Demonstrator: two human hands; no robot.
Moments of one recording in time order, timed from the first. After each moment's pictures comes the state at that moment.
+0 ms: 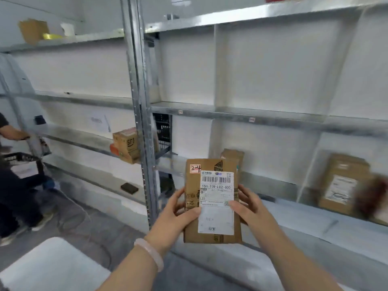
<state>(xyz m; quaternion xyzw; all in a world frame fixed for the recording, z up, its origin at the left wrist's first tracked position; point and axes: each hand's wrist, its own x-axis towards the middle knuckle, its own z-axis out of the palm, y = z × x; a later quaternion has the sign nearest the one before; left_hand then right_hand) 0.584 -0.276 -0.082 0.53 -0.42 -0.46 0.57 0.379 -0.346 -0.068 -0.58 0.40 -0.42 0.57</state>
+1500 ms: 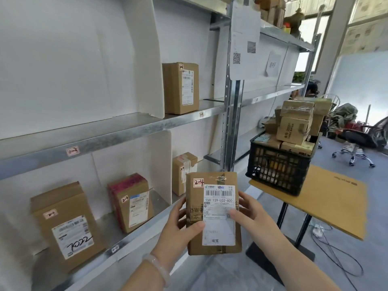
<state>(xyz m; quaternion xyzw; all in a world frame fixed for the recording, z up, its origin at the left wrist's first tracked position) -0.040 -0.554 -0.140 0.21 -0.63 -0.71 0.24 -0.185 -0.388 -0.105 -0.30 0.72 -0.59 0.20</state>
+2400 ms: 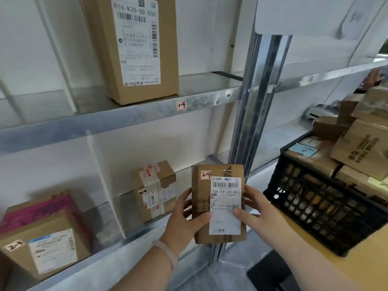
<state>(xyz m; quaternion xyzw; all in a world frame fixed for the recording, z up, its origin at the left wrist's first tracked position) -0.359 -0.661 -0.207 0.34 -0.59 -0.68 0.27 -0.519 -0.521 -0.141 -0.39 0.75 -0.45 0.28</state>
